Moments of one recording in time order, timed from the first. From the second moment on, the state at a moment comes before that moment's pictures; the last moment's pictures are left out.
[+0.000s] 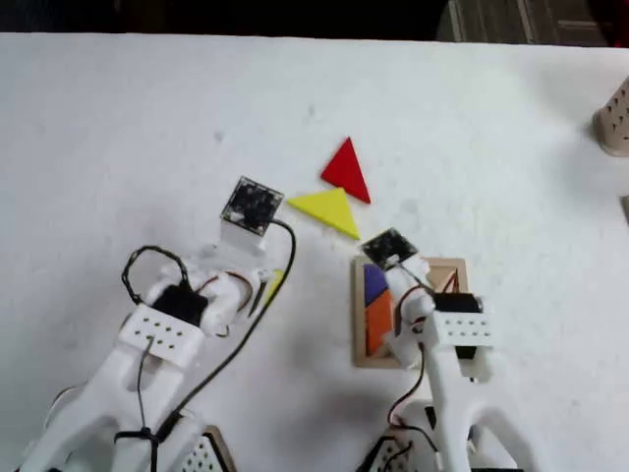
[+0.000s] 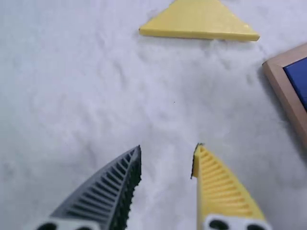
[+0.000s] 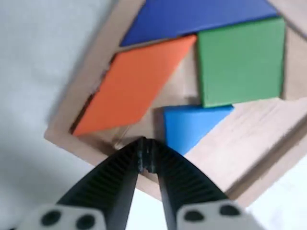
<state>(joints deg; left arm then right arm) 15.8 -41.0 66.9 40.0 -2.6 -3.0 -35.7 70.6 57.7 35.8</state>
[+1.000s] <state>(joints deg) 15.8 -41.0 67.5 38.6 -2.6 12.4 -34.8 52.4 65.5 25.8</state>
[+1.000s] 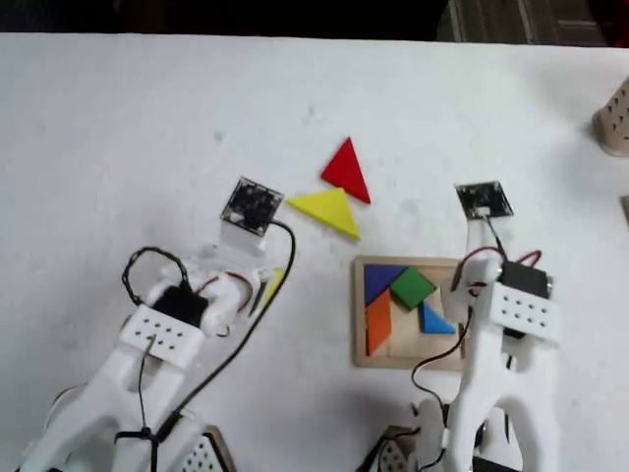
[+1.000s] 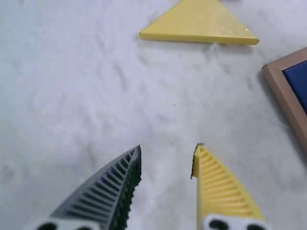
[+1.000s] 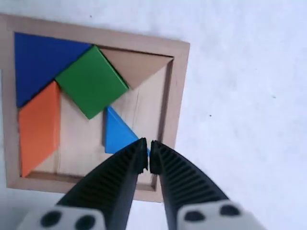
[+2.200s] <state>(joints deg) 14.3 -41.0 67.5 38.6 -2.6 -1.6 -6.8 45.2 63.3 27.9</state>
